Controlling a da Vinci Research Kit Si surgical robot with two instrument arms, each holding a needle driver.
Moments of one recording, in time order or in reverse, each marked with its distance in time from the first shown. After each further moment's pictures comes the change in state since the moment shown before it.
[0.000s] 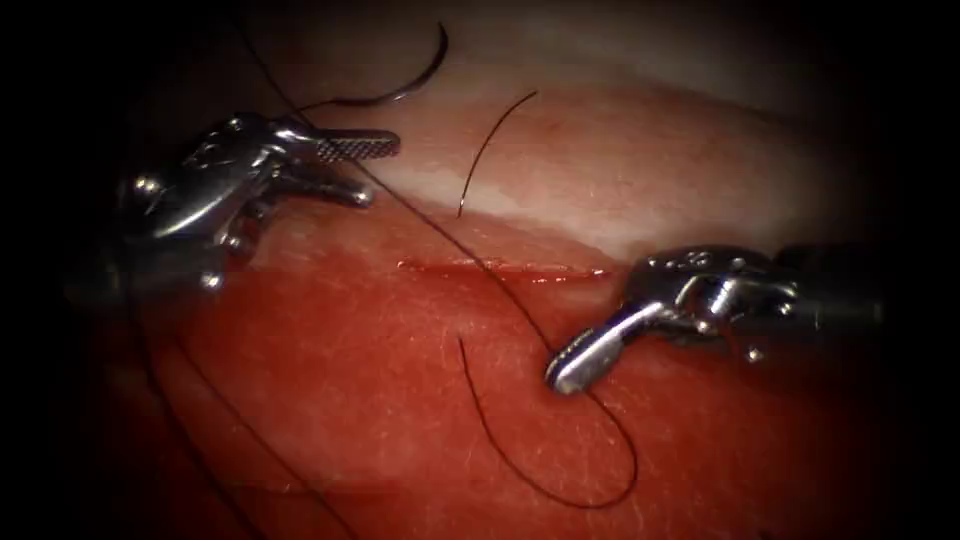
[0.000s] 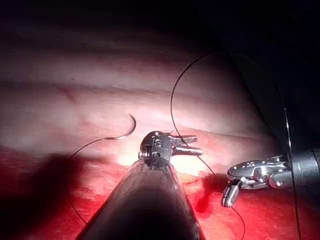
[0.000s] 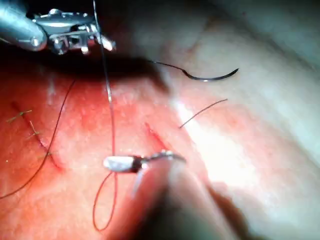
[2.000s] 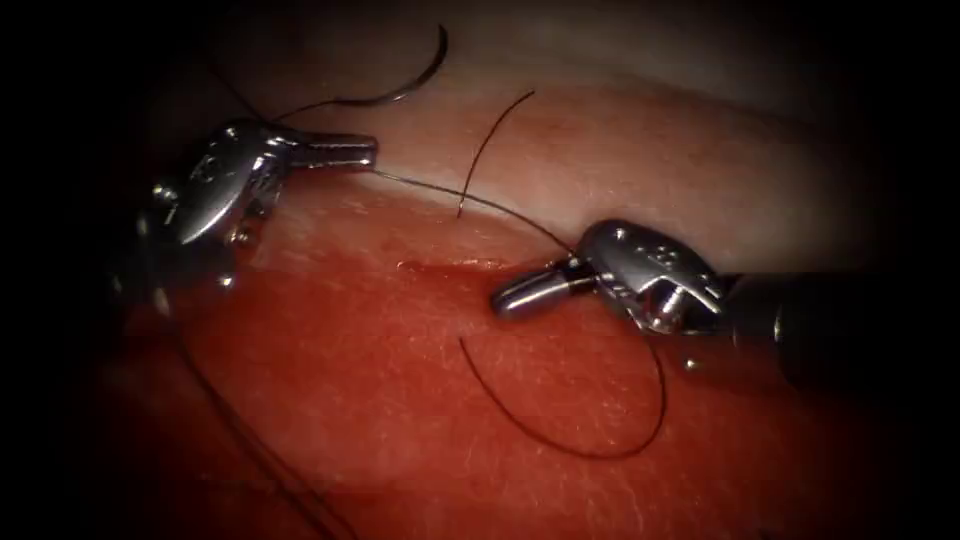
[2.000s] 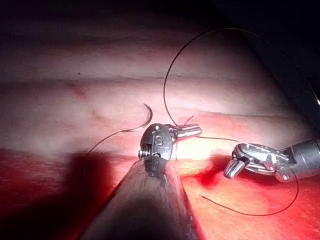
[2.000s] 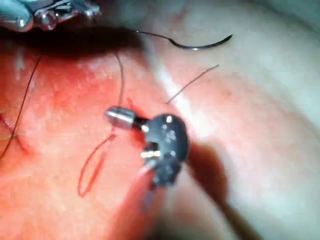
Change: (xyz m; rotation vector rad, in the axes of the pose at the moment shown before) right arm 0.002 0.007 -0.001 -0.194 0.290 -0.623; left arm -0.005 -0.006 -0.004 0.102 -0.135 0.311
